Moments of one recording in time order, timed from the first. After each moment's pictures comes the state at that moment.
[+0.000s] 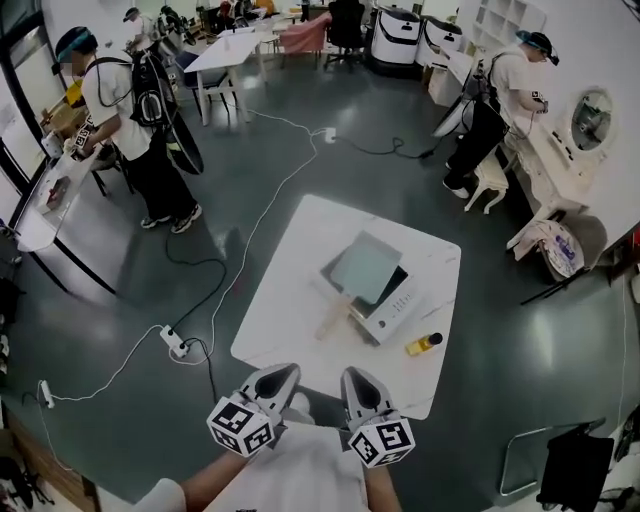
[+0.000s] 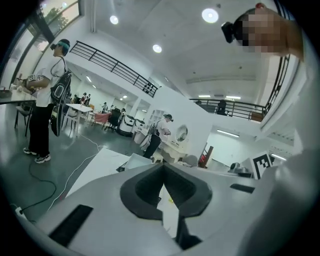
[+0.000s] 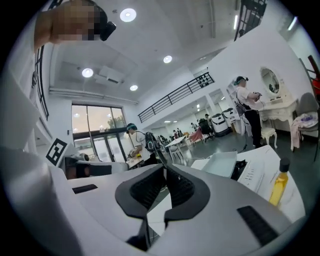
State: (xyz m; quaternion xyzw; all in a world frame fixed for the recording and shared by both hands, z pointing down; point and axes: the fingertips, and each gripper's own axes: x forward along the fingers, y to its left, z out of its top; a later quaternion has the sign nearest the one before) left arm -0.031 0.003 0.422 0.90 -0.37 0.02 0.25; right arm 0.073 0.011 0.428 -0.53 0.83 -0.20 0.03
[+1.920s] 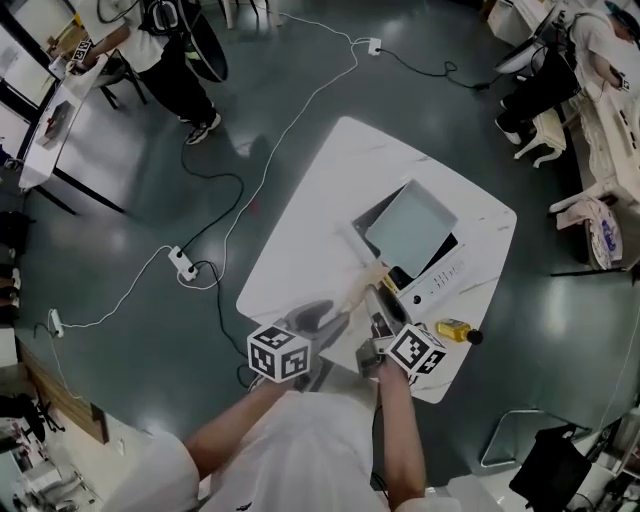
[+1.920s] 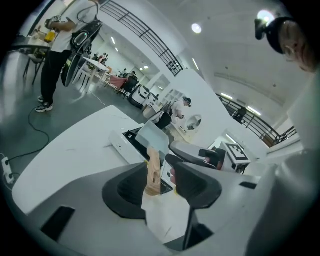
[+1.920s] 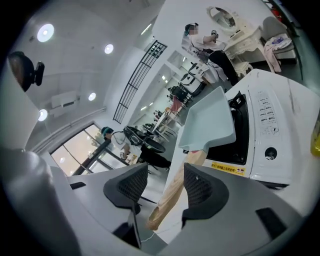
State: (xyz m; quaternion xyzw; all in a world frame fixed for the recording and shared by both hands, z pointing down) left arm 0.017 -0.108 0.579 0.83 -0.33 0.06 0.44; right arm 0.096 -0.160 0.588 -0.49 0.72 -0.48 0.08
